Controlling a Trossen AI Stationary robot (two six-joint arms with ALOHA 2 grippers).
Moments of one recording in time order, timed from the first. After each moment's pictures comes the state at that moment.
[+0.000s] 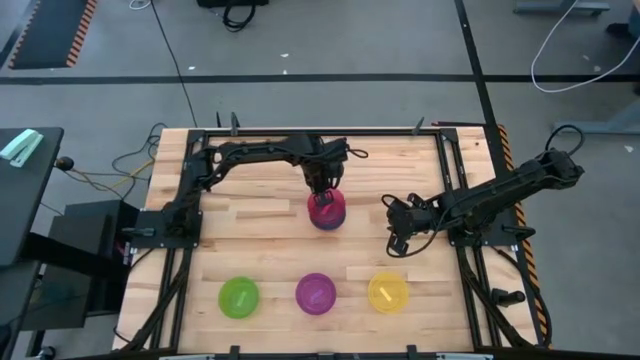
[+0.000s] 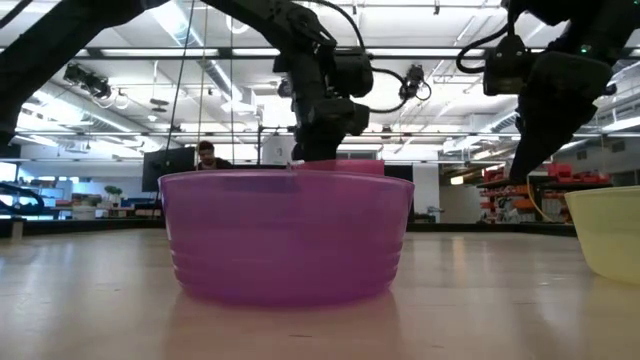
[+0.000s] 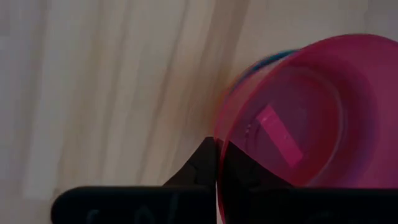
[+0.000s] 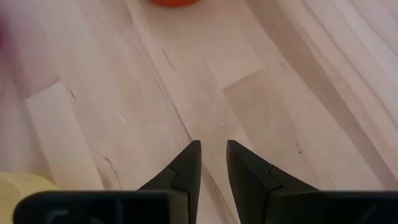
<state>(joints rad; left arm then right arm) 0.29 2.17 1.84 -1.00 0.16 0.01 0.26 1.14 0.64 -0.63 0.29 0.71</state>
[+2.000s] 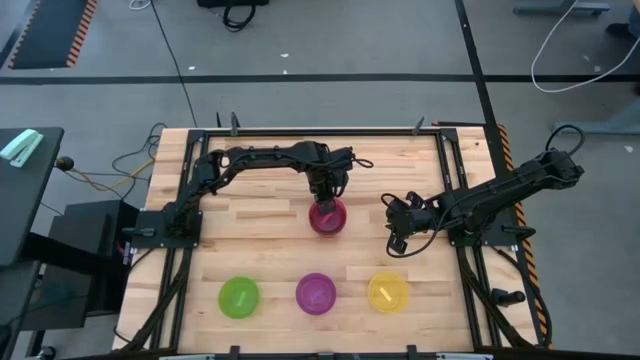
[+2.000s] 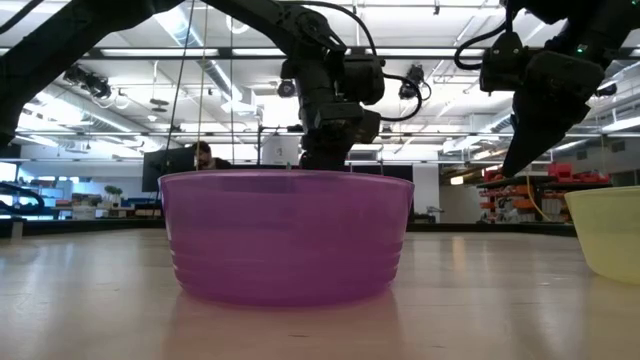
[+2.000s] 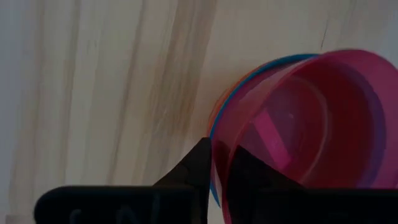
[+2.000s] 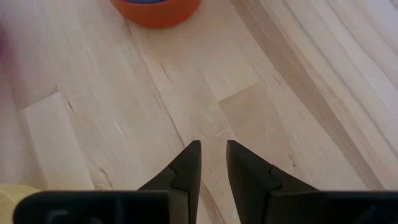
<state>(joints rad) 0.25 2.22 1.87 -1.00 0.19 0.01 0.26 1.14 0.64 -0.61 0.33 0.68</state>
